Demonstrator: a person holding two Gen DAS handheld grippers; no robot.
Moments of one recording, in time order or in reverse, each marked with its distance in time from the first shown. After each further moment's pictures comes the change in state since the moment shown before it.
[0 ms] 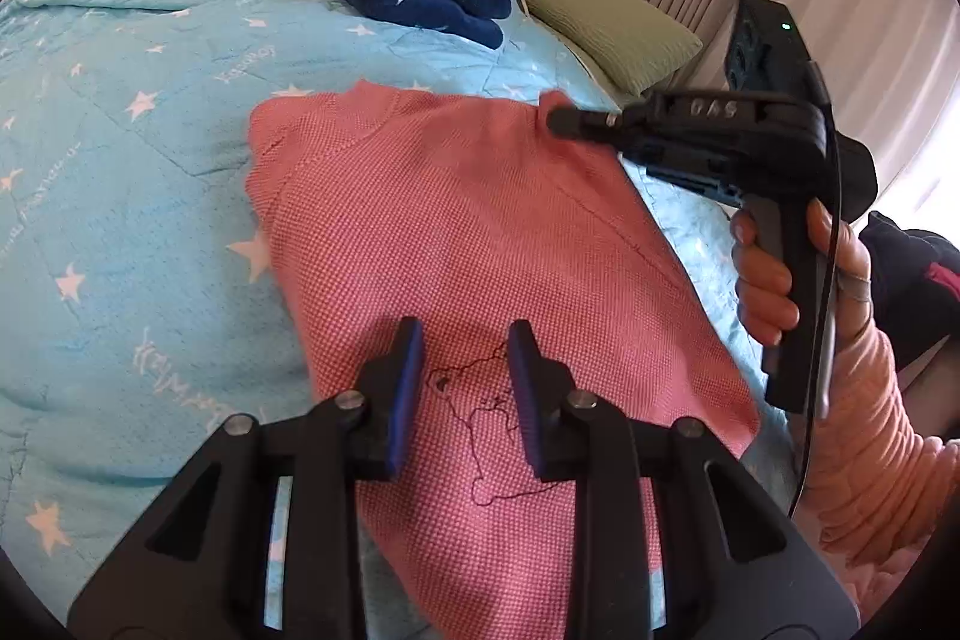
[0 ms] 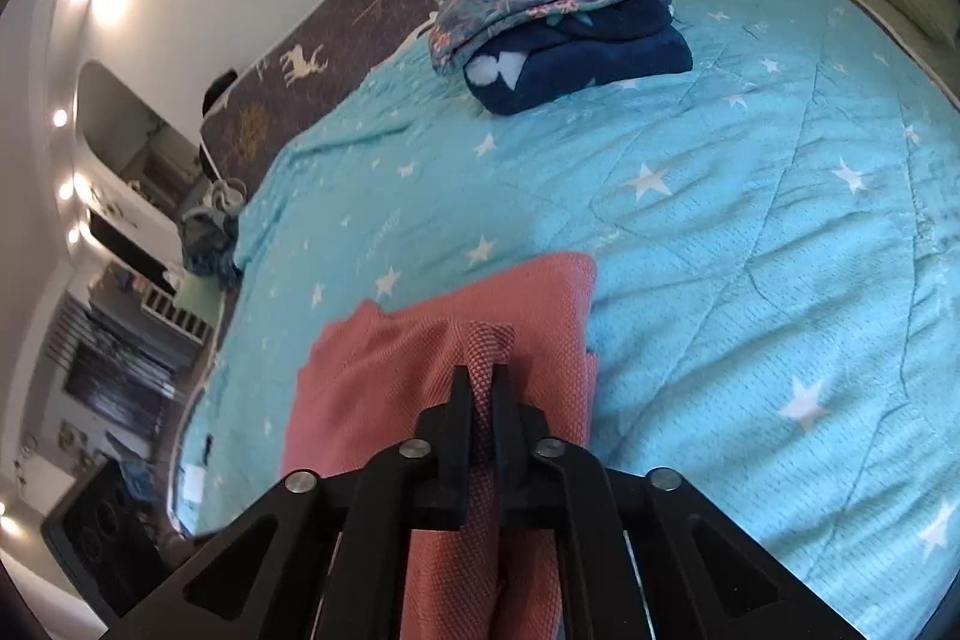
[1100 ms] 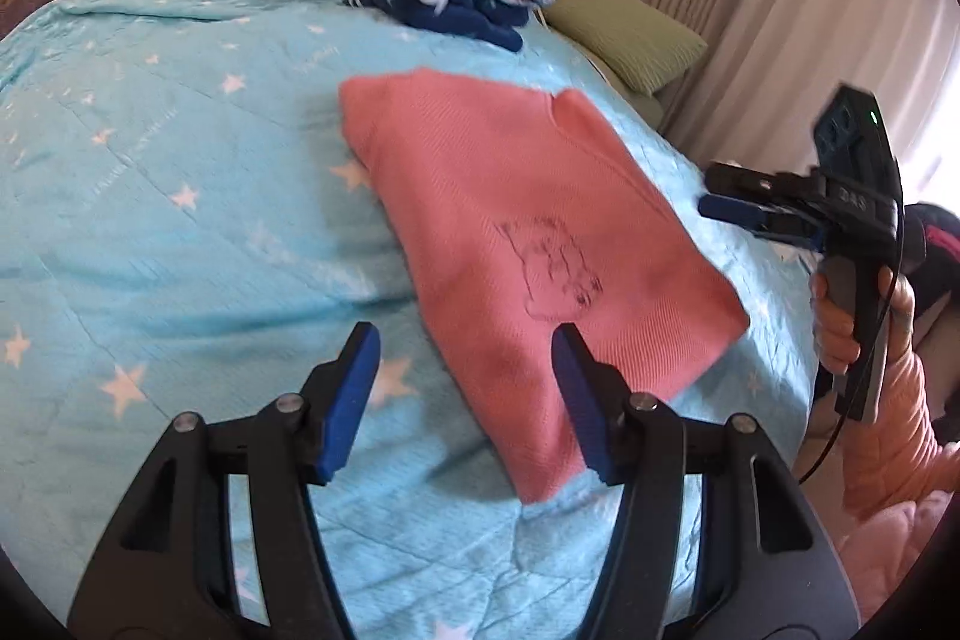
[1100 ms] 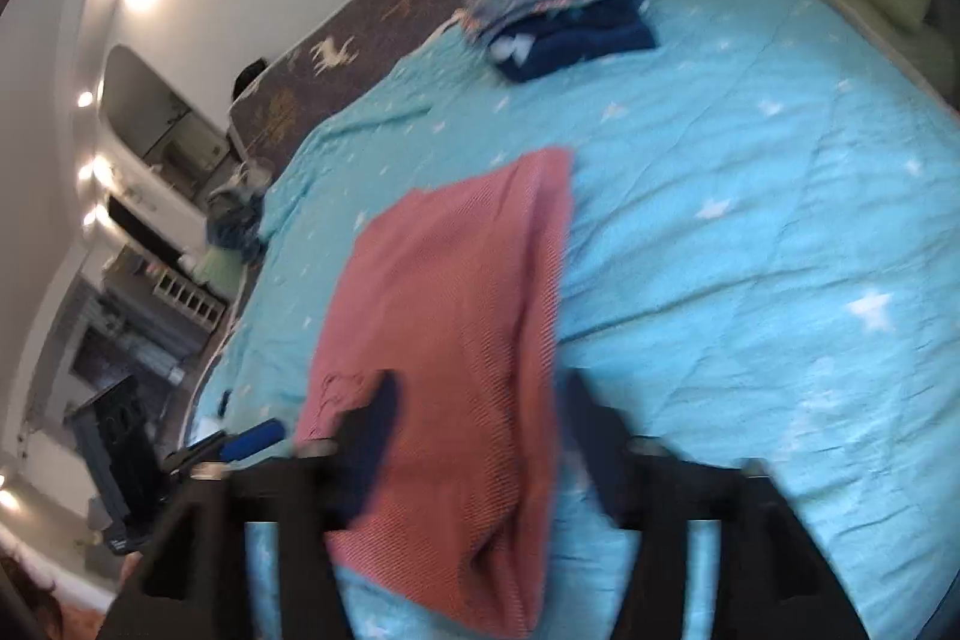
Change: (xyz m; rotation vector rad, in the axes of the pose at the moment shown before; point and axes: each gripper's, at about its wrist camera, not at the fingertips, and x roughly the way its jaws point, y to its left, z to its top) left arm -0.067 0.009 -0.049 -0.007 -0.049 0.067; right arm -0.079 0.009 -0.087 -0.040 -0.024 -0.015
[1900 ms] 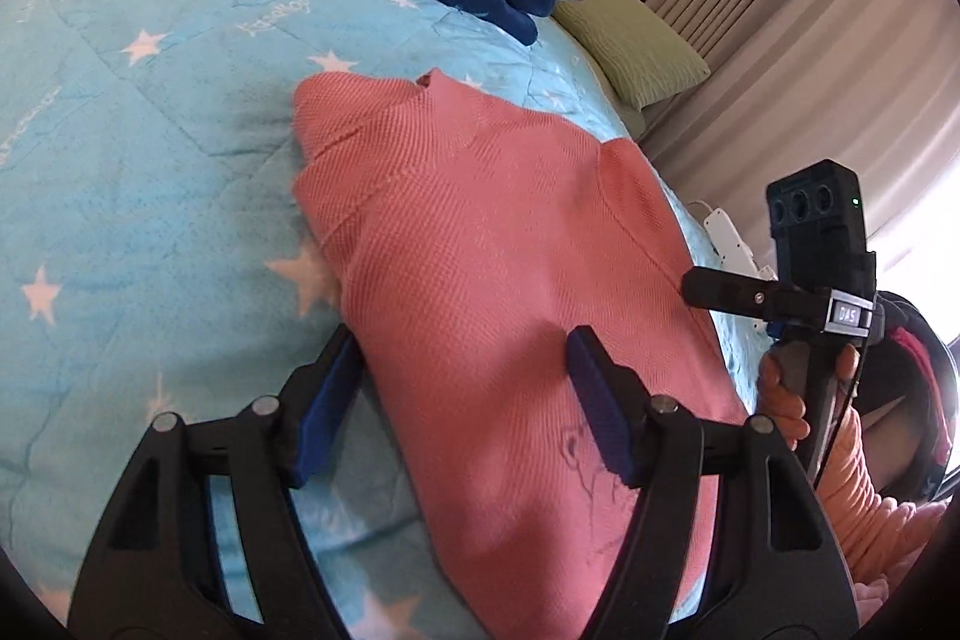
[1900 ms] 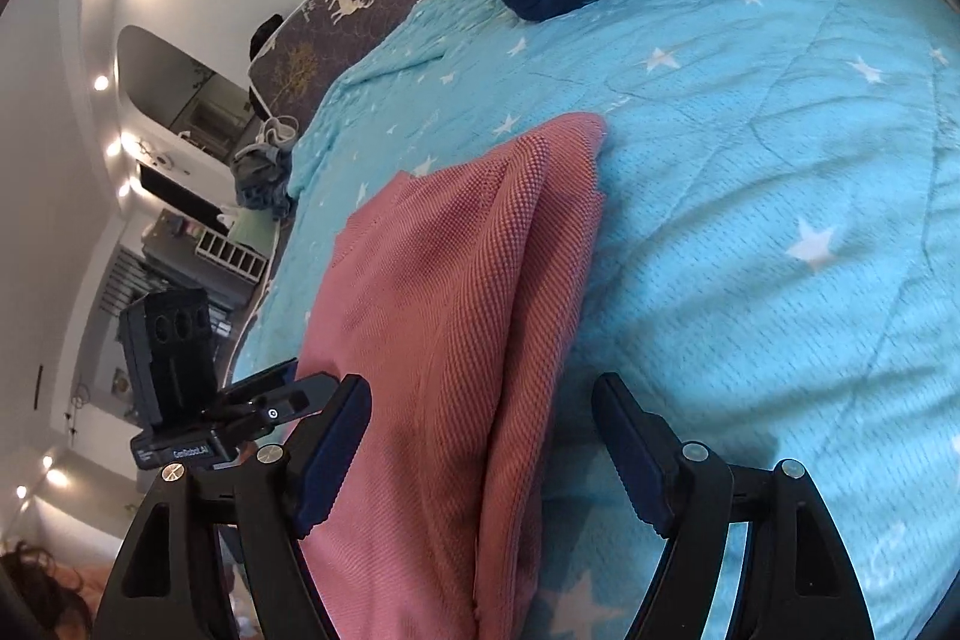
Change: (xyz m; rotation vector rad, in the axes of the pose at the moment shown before) left arm 0.096 0.037 0.063 -0.131 0.111 -0.185; right arm 0.076 -0.025 0.041 -0.004 0.215 0.165
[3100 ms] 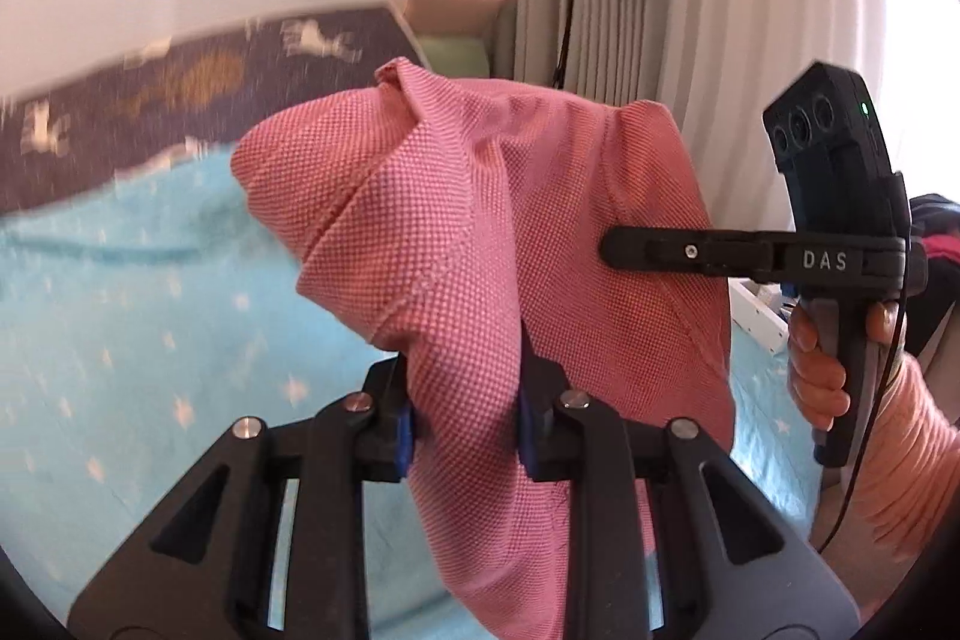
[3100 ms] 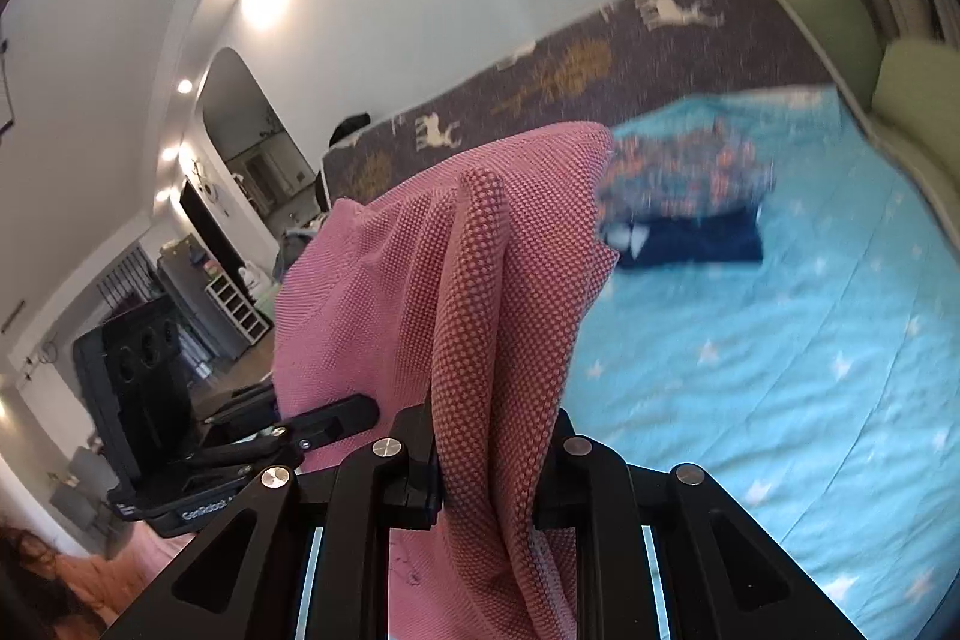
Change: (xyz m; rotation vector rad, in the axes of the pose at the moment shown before) left arm -0.088 -0.145 0.058 0.483 -0.370 0.172; right arm -0.132 0.099 0.017 -0.278 -0.397 -0.034
